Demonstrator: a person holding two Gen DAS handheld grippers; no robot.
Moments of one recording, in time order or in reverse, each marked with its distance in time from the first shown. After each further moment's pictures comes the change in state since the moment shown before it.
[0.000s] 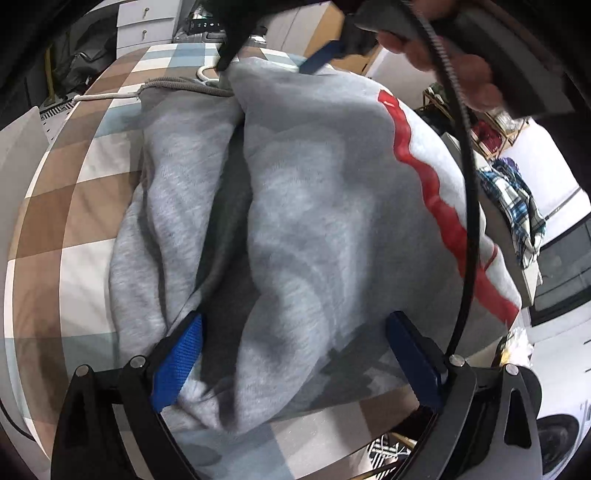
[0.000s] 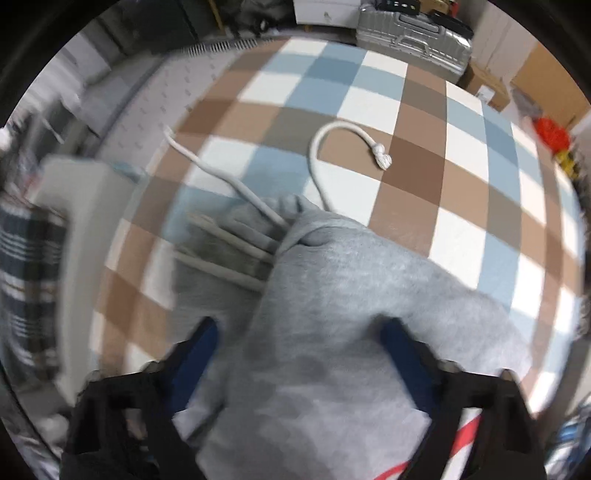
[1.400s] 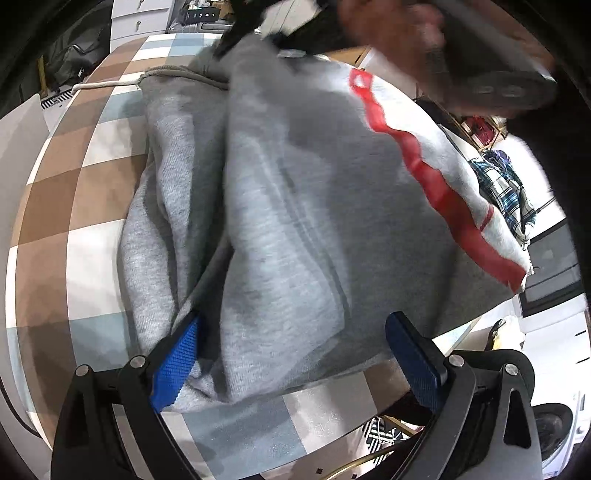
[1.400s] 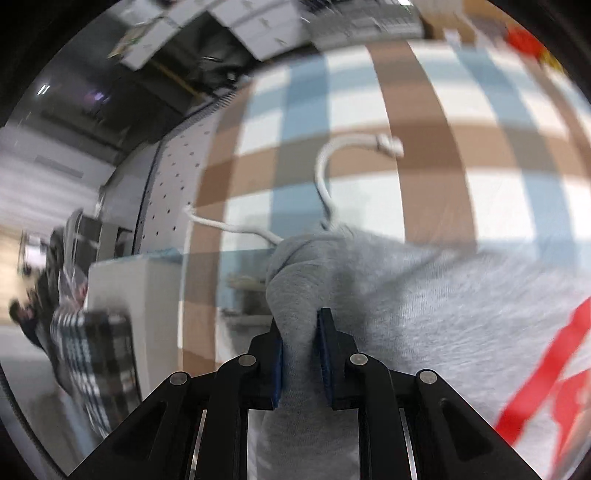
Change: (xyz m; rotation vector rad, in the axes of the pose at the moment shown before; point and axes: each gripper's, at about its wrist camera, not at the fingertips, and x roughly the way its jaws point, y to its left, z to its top) left arm -0.012 0.014 -0.012 -0.008 0.039 -0.034; right arm 0.015 -0.018 0.002 0.438 -0.111 0.359
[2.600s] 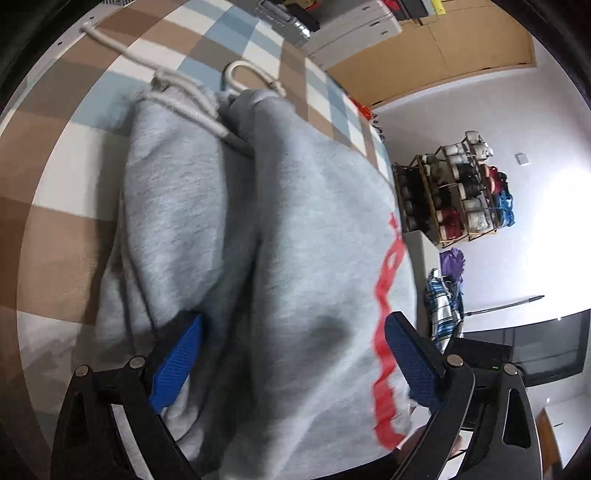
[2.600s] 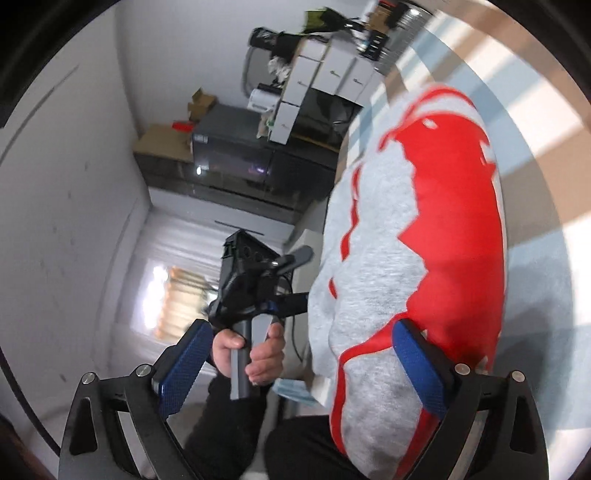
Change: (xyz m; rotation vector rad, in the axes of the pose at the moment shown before) left arm 0.002 0.048 0.086 -0.400 -0.024 -0.311; right arm -0.120 -0.189 -0.203 0.056 -0.238 0.862
